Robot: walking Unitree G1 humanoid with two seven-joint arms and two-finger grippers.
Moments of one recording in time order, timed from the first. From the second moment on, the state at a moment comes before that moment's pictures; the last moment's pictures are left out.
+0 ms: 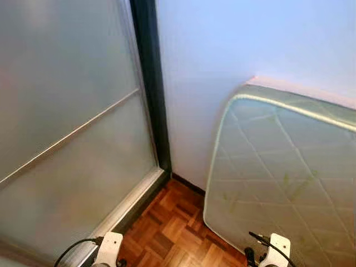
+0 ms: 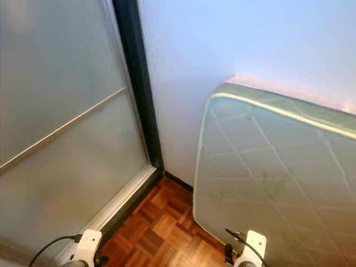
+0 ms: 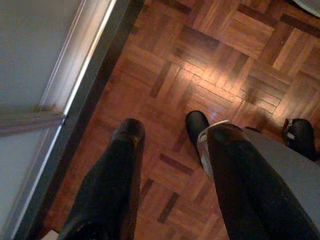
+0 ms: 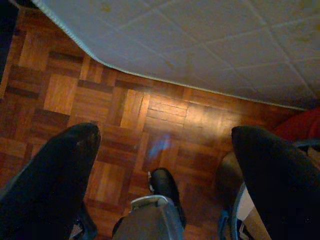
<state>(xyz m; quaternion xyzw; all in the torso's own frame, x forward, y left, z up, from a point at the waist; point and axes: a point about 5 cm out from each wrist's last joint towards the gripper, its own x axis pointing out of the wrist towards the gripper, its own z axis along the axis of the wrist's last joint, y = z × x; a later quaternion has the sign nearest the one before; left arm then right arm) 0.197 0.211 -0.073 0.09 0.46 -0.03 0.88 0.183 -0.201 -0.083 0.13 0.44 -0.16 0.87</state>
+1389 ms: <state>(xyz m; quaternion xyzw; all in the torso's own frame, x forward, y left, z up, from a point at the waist) 0.207 0.210 -0.066 0.06 0.42 -0.04 0.90 0.191 -0.200 -0.078 0.13 0.41 -0.17 0.89</state>
